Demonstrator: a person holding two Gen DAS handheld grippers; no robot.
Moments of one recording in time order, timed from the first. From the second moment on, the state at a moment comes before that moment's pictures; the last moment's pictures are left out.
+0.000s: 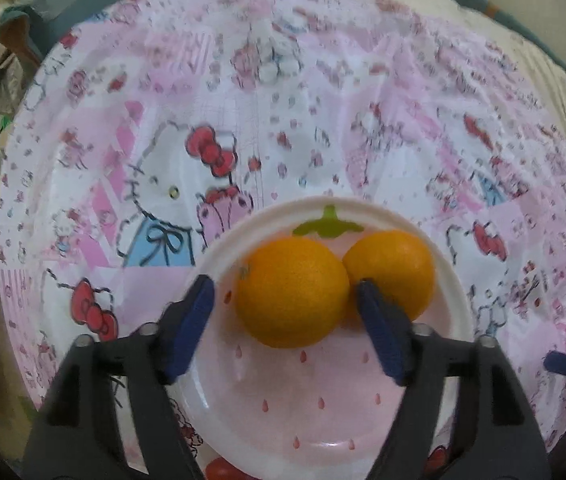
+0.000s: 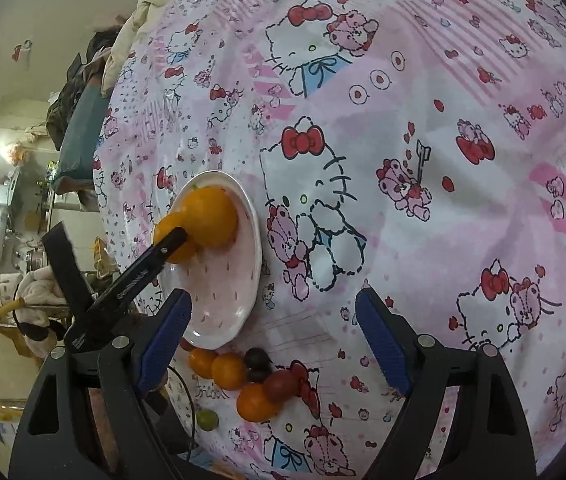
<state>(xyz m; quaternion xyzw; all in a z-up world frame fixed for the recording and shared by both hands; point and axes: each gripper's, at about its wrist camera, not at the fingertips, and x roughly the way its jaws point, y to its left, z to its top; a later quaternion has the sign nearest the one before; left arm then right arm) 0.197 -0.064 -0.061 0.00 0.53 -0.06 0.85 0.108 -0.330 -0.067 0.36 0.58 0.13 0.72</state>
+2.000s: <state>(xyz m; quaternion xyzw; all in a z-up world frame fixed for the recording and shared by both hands) 0.063 0.023 -0.037 -0.09 0.57 0.01 0.82 0.066 -0.247 -0.109 0.27 0.65 0.15 0.69</state>
